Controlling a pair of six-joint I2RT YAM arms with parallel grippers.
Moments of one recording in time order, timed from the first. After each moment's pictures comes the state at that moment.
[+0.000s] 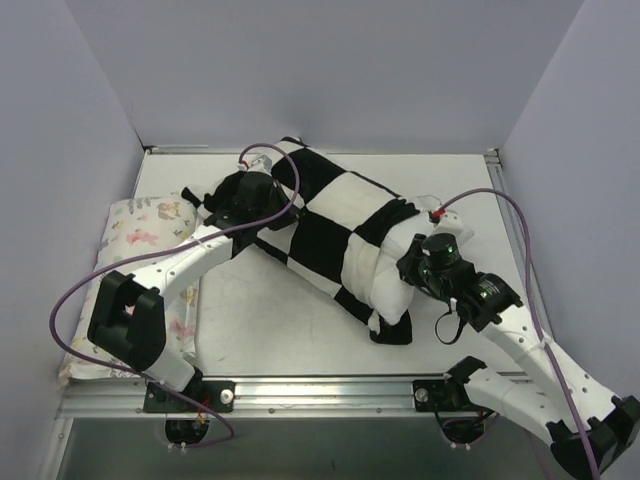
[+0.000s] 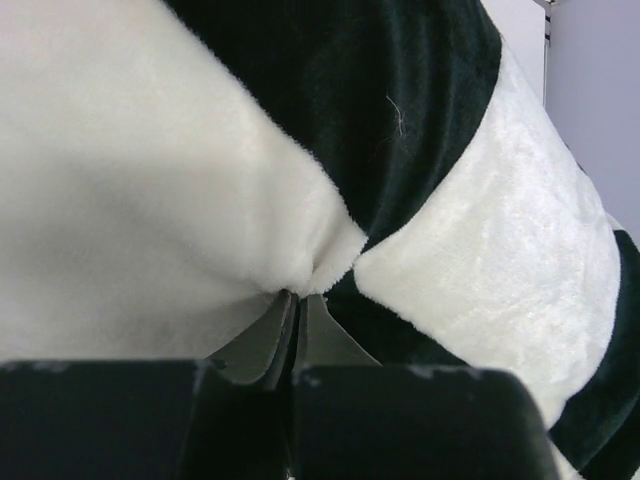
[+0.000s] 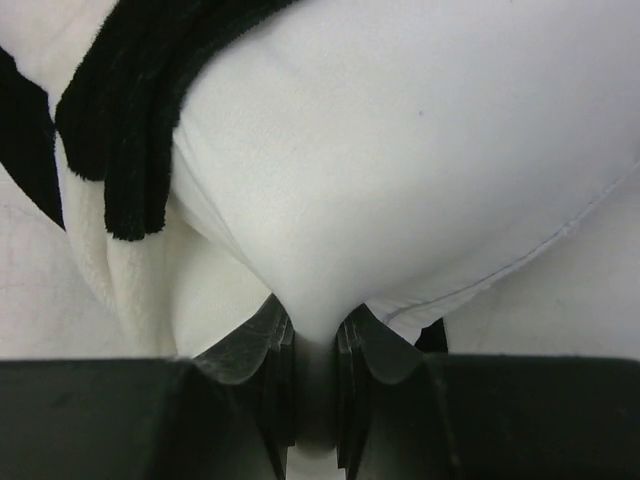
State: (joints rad) left arm -0.53 1.55 1.13 -0.12 -0.04 -0.82; right arm 0.60 0.88 0.80 -0.60 0.29 0.58
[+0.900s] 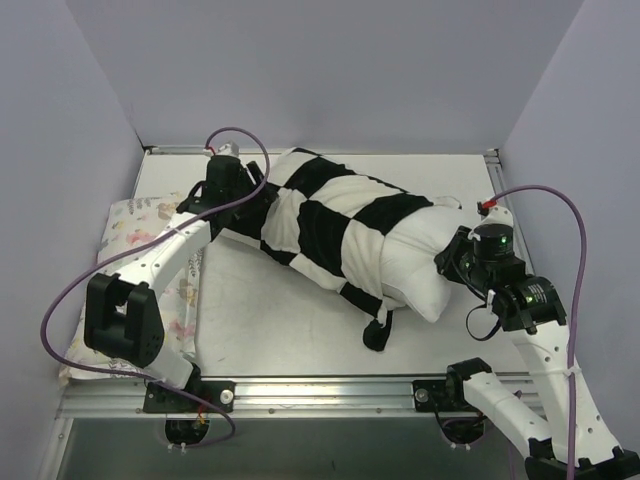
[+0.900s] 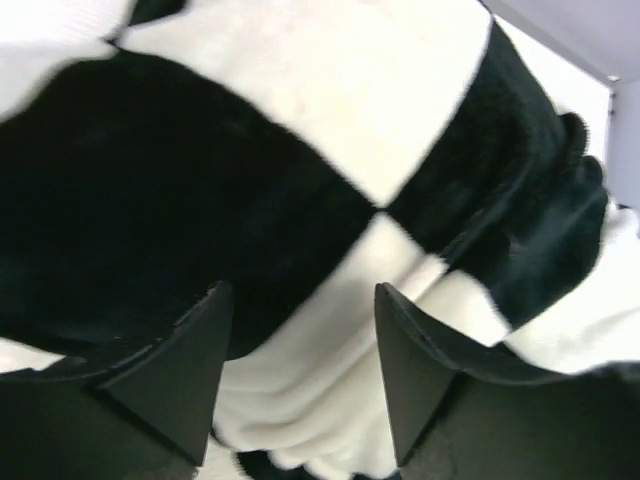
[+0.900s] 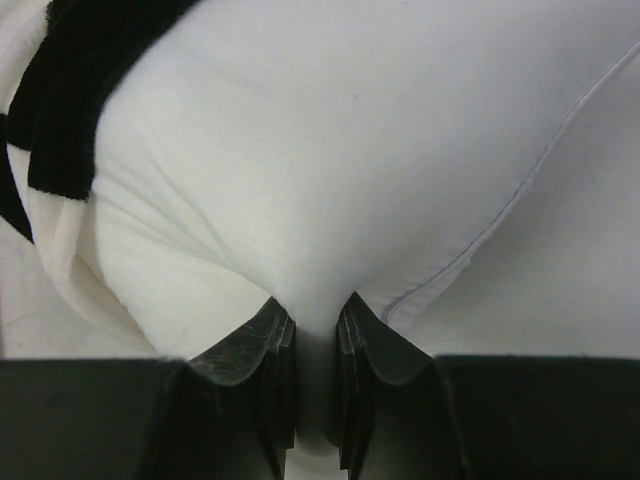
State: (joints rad) left arm -0.33 1.59 1.27 -0.27 0.03 -0.72; right arm 0.27 0.79 1.01 -0.86 0.10 0.47
